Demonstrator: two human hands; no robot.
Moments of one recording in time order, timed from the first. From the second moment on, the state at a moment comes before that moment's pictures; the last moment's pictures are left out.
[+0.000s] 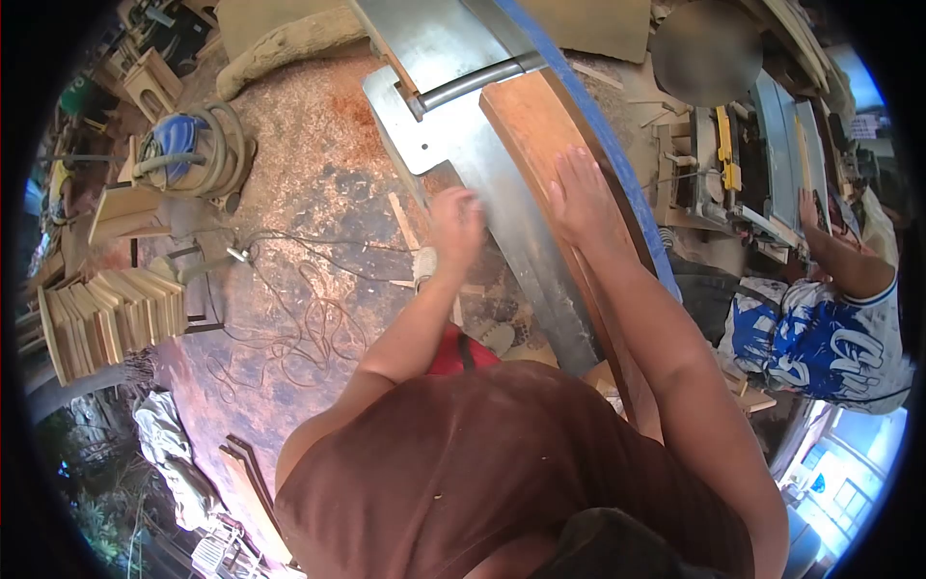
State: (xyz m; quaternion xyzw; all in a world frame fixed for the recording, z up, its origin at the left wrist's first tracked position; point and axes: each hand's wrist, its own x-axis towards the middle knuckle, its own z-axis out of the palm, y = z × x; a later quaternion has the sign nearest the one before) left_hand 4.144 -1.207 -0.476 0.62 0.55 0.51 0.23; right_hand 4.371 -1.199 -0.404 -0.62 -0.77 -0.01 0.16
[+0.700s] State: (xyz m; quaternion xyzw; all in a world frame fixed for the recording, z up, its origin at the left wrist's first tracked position) left_hand 4.285 -1.125 -0.417 0.82 0.42 0.39 0.10; right_hand 4.455 -1.373 -0.377 -0.60 -0.78 0.12 0.14
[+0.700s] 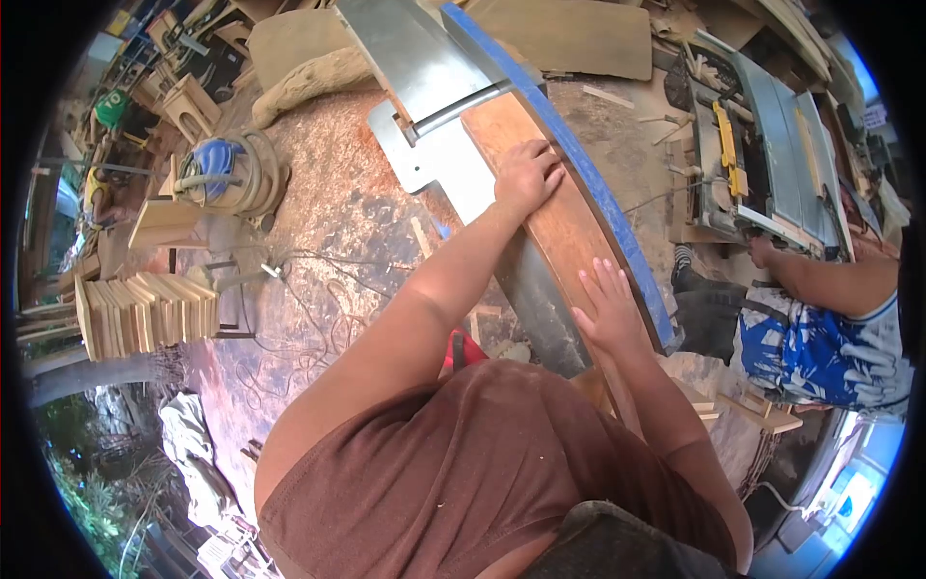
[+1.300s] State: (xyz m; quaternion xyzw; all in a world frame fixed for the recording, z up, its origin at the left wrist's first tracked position) left_hand 4.259 -1.043 -0.421 0.84 0.40 0.36 0.08; right_hand 4.430 -1.284 -0.411 -0.59 -0.78 0.05 0.19
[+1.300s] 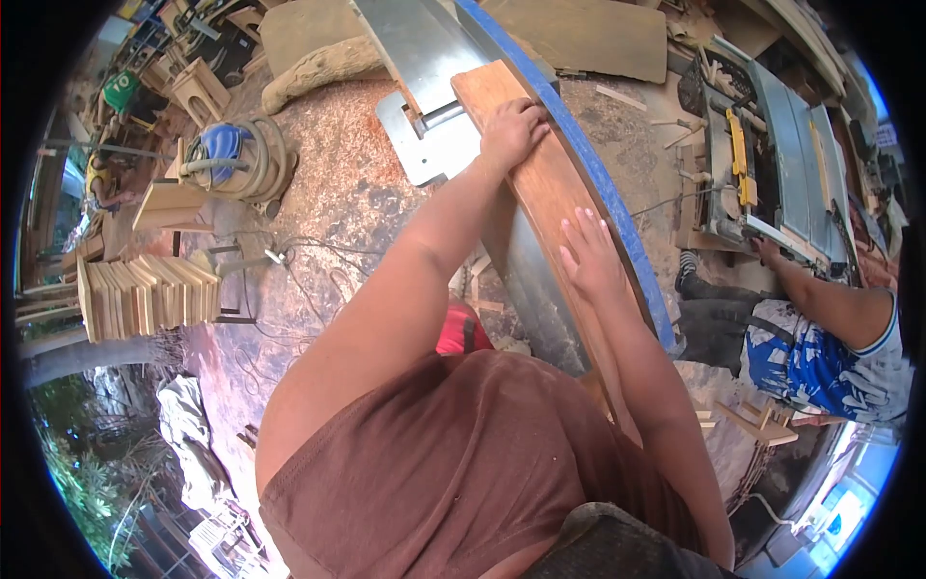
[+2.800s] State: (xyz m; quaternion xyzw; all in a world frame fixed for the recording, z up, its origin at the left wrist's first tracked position) left_hand 4.278 -1.122 -0.418 0.71 0.42 0.50 0.26; right_hand 4.380 -1.157 -0.413 -0.62 -0.73 0.12 0.24
